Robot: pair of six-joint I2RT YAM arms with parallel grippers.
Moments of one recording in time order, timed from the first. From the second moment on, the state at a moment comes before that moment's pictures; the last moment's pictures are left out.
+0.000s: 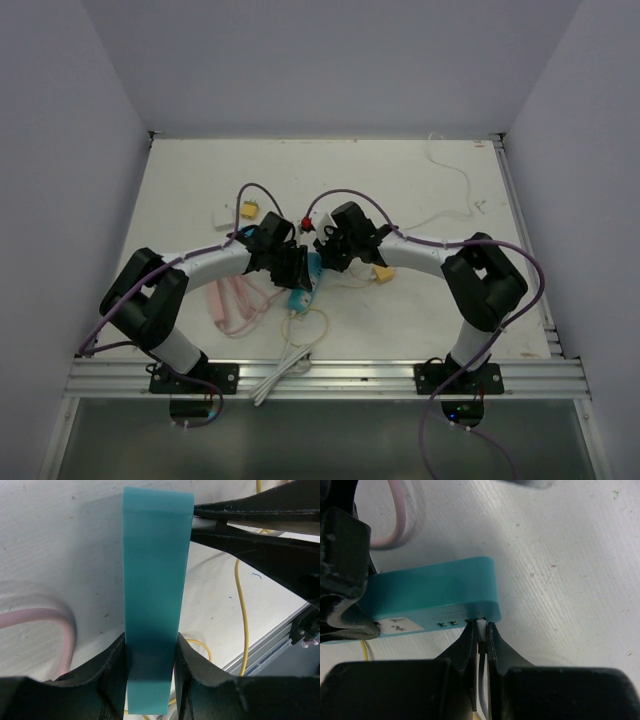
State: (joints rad) left arm -0.59 1.60 0.85 -0.35 0.33 -0.52; right arm 0.72 1.76 1.03 -0.14 -0.26 -0.21
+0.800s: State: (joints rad) left arm -0.60 1.60 0.89 -0.40 0.16 -0.58; right arm 0.69 1.63 0.96 -0.19 -0.22 -0.14
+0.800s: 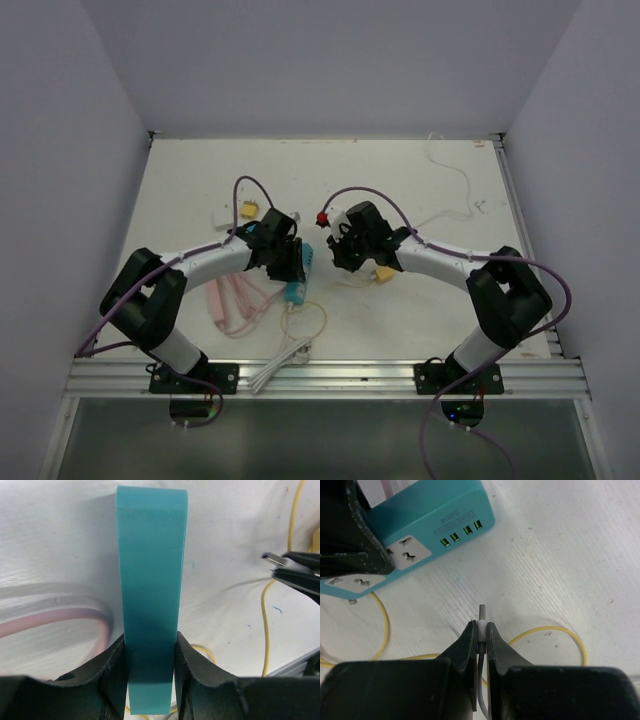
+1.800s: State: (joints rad) left arm -0.58 1.72 1.10 -0.50 0.09 -0.60; right arm 0.17 1.48 0.76 -0.19 -0.04 0.43
